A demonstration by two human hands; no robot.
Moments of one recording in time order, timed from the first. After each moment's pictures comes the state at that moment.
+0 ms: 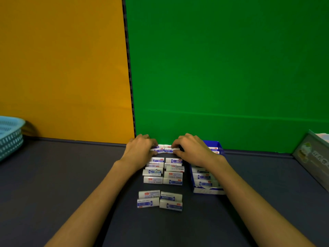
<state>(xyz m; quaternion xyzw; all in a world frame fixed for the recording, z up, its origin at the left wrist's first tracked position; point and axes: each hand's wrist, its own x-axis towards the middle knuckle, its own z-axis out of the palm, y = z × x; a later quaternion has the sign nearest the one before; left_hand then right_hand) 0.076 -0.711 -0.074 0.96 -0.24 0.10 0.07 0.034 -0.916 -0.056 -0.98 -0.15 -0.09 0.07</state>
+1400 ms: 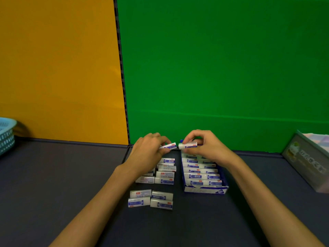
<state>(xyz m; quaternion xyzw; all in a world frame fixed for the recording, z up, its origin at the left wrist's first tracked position) 0.033 -0.746 -0.045 0.92 -0.31 0.14 0.20 -0.002 -0.970 -0.033 -0.86 -0.08 -0.04 0.51</state>
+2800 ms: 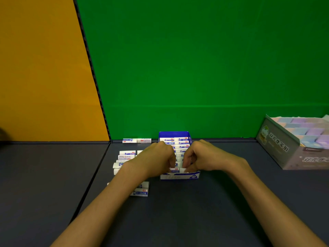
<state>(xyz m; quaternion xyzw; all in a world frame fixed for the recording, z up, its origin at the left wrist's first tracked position) -0.027 -0.818 -0.030 0.90 -0.44 -0.04 0.04 -0.067 -1.019 -0.039 -0.97 -0.13 0.07 0.19</state>
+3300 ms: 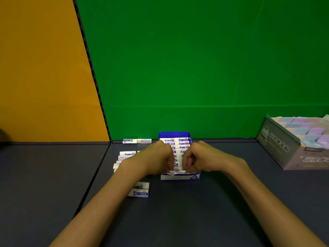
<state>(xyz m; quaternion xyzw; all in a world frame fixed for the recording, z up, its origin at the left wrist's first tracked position) -0.018 -0.817 -0.028 0.89 -0.45 -0.09 0.07 -0.063 -1.020 -0.043 -0.97 -0.13 0.09 0.19</state>
